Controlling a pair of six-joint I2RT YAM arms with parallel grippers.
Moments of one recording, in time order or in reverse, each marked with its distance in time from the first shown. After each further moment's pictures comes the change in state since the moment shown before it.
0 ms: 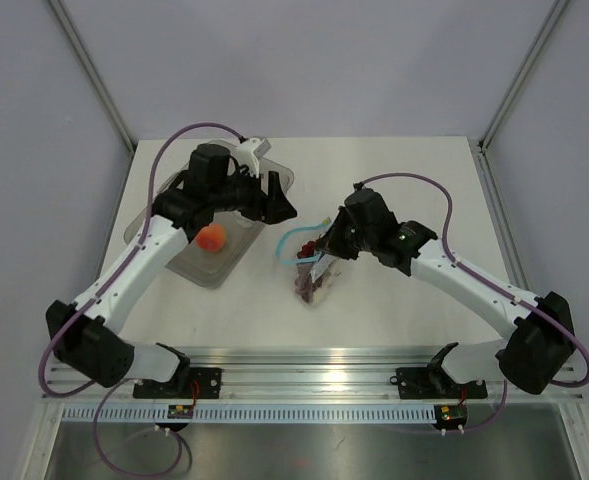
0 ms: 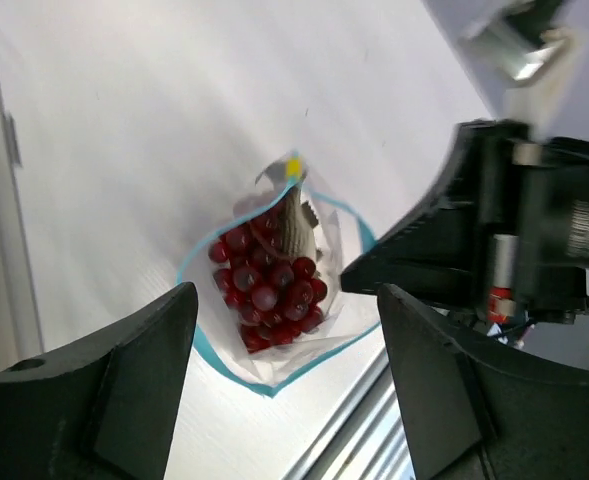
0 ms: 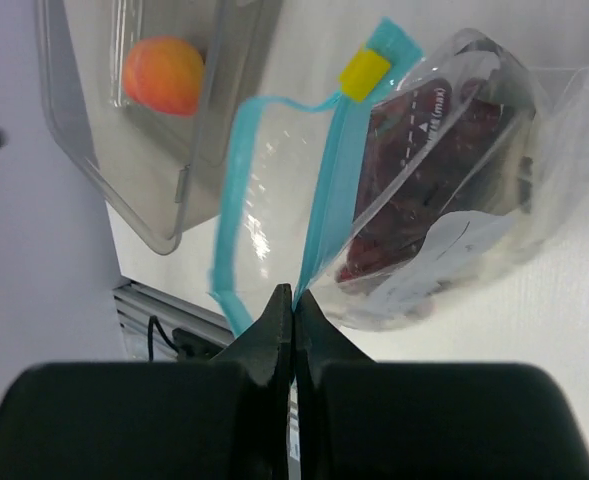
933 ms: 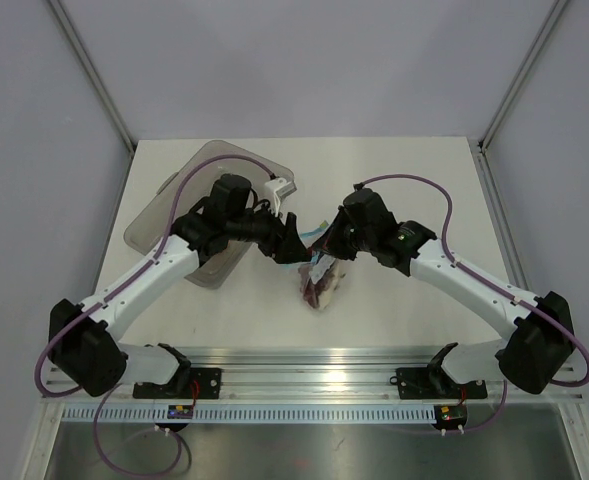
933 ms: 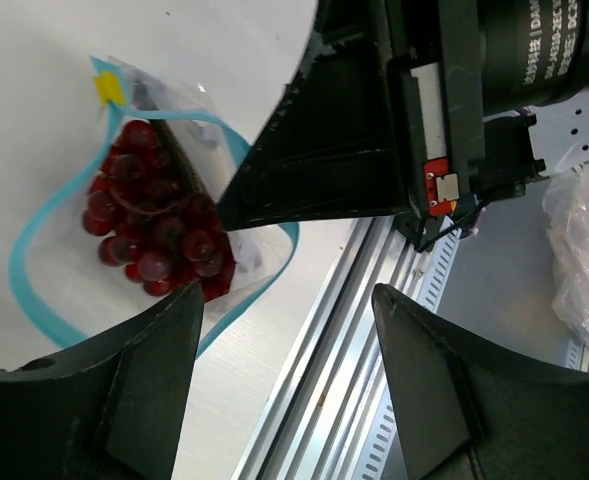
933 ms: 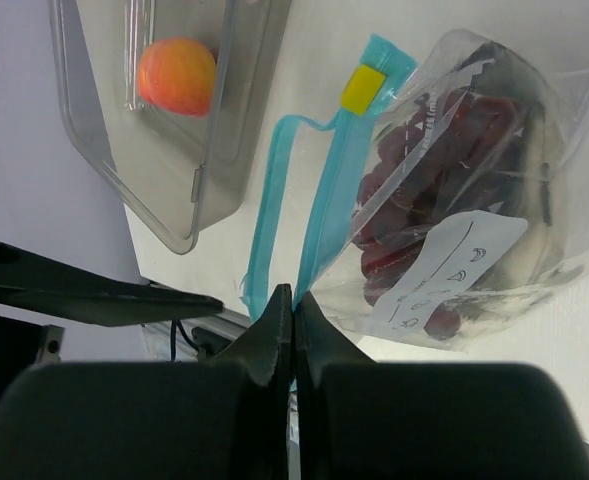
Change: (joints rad) left arm -0.113 -0.082 -0.203 0.097 0.186 0.066; right arm 0.009 0.002 0.013 -0.003 -0.002 0.055
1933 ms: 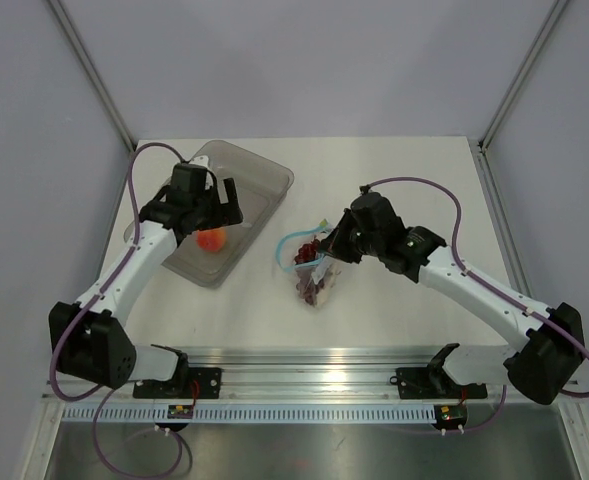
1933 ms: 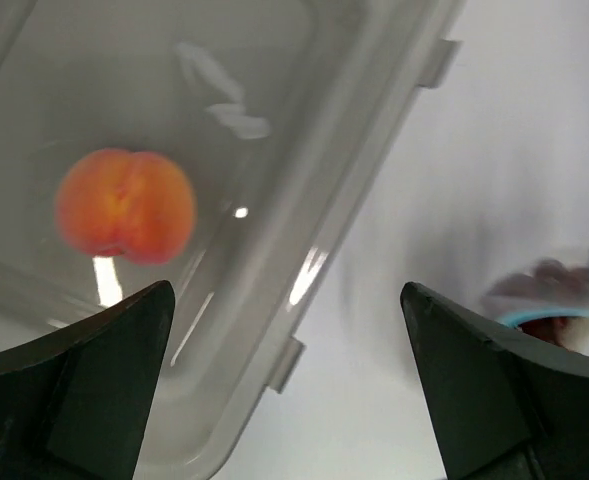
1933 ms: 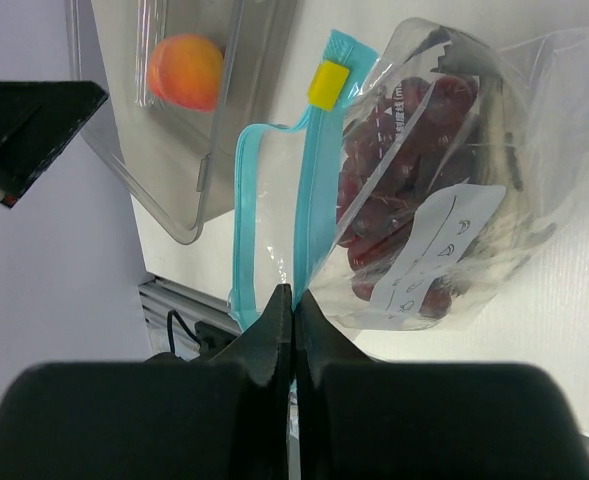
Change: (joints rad) left arm 0.308 -0.001 0.010 -0.155 -0.634 -0.153; right arm 0.000 -0.069 -0.040 0.000 0.002 0.000
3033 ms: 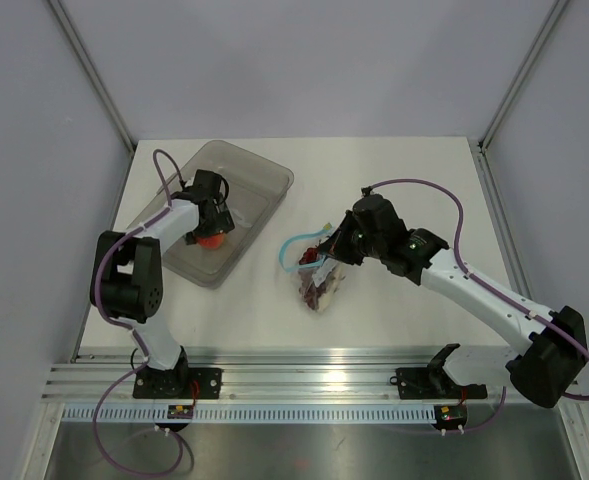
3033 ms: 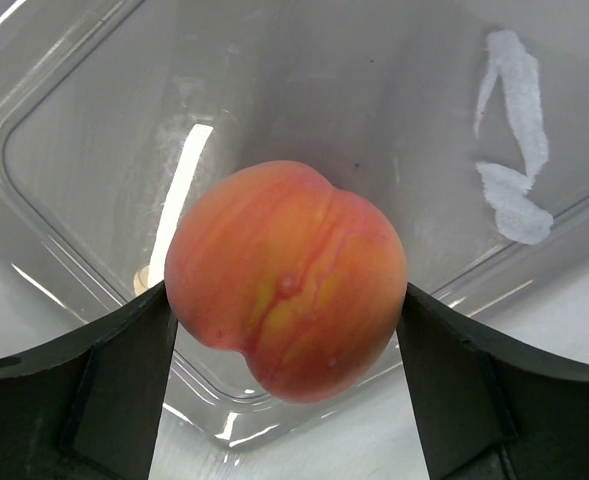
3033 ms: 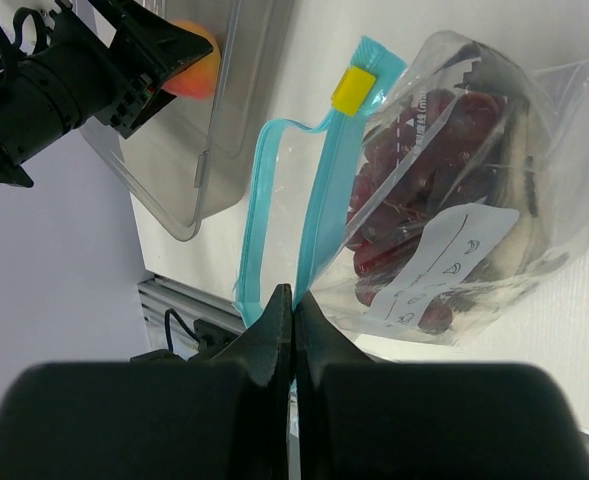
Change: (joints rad) left arm 0.077 0.440 0.043 0.019 -0.345 -0.178; right arm 0.000 -0.020 -0.017 0.000 0.000 0.000
